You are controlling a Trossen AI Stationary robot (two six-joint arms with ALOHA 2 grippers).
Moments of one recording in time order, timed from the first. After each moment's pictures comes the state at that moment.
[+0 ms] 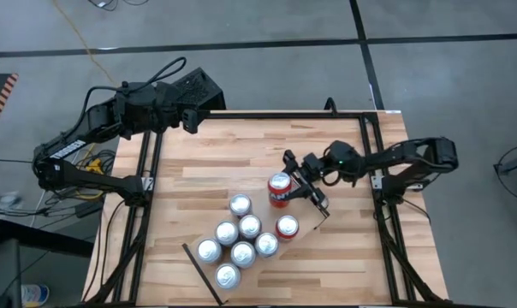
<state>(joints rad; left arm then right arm) 0.34 1.08 1.49 -0.77 -0.30 -0.60 -0.15 1.46 0.59 1.16 -0.65 0.23</state>
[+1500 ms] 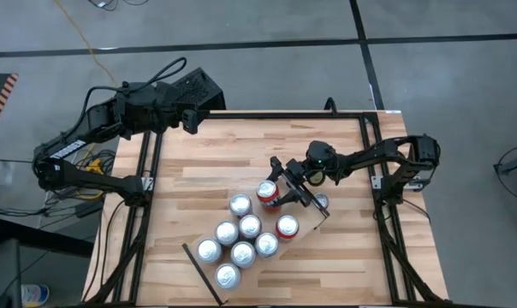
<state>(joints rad) 0.34 1.08 1.49 -0.78 -0.30 -0.58 -0.16 1.64 0.70 1.03 -0.77 0.15</state>
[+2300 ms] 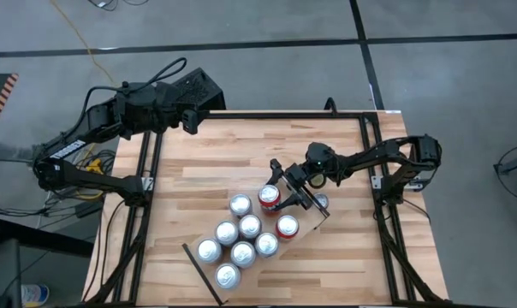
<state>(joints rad) 0.34 1.08 1.49 -0.78 -0.30 -0.58 -0.14 1.63 0.70 0.96 -0.78 0.03</state>
